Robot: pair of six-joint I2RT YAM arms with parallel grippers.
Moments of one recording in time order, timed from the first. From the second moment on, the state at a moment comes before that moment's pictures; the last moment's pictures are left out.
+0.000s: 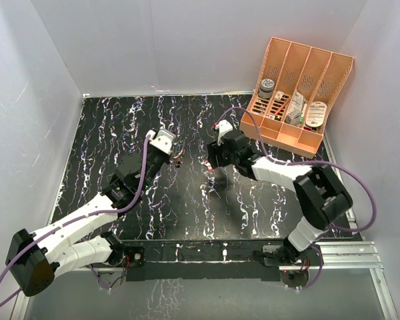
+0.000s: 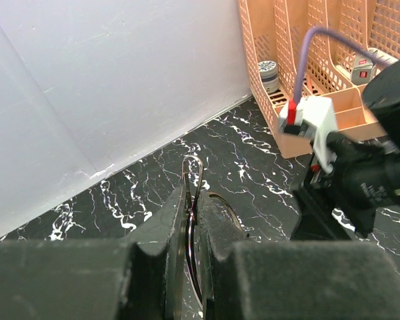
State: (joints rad) left arm -0.77 0.98 0.68 0.43 -0.25 0.29; right arm 0.57 1.66 0.92 0.12 -0.03 0.13
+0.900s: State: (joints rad) left arm -0.75 0.98 0.78 0.38 -0.15 0.14; right arm 0.81 1.36 0.54 0.80 -0.23 0.00
